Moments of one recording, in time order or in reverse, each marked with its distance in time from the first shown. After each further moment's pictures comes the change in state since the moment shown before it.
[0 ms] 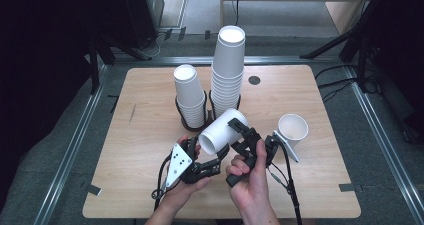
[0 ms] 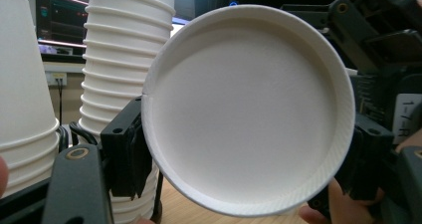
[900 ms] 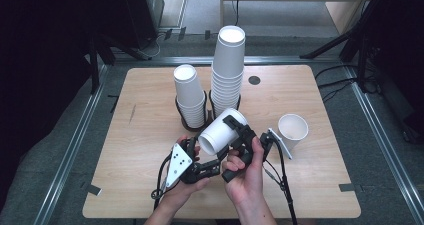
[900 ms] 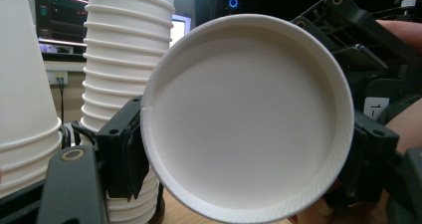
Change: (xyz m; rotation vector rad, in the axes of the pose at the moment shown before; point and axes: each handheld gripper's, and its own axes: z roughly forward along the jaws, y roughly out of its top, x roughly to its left) left arm 0.001 0.001 -0.001 0.015 -0.003 0.011; right arm -0.007 0.001 0.015 0.012 0.044 0.037
